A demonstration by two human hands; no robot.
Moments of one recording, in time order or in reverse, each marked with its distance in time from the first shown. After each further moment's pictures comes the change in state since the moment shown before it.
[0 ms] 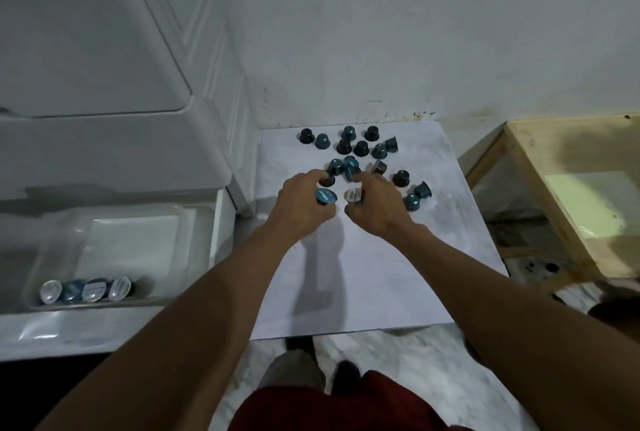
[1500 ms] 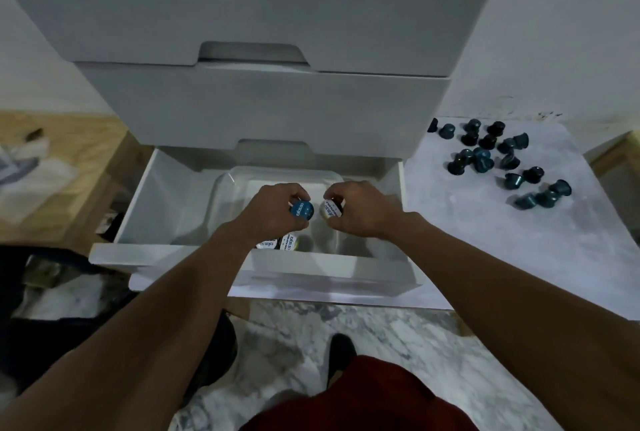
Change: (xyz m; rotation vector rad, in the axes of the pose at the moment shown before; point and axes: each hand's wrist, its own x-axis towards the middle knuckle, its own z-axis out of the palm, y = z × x) left_hand -0.110 -0.255 -0.204 -0.009 -0.110 -0.087; right_hand -0.042 -0.267 0.153 -0.165 -0.299 -0.335
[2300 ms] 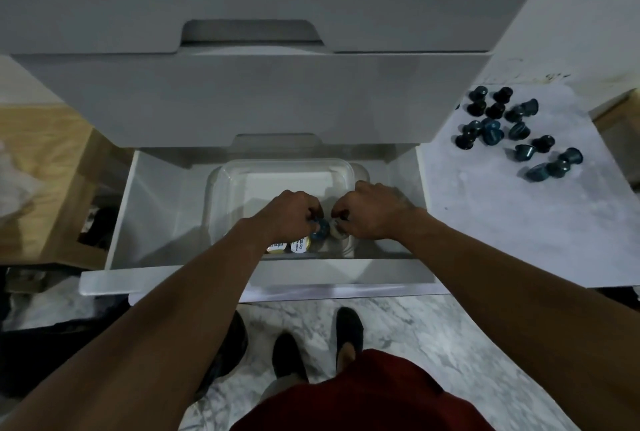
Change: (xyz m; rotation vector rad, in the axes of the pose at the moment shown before) left_hand 0.032 -0.025 0.015 0.216 -0.335 0.051; right_hand 0.015 -0.001 0.018 -0.276 -0.189 0.029
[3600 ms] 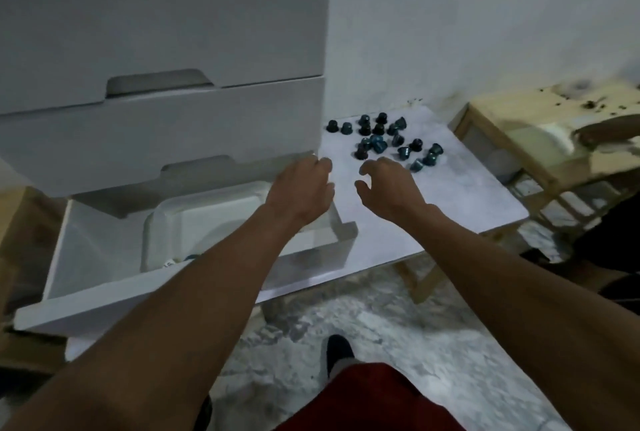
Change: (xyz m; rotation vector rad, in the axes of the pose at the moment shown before) left_hand -0.047 0.172 0.010 0.325 0.509 0.433; right_hand -0.146 0.065 -0.008 0.188 0.671 0.503
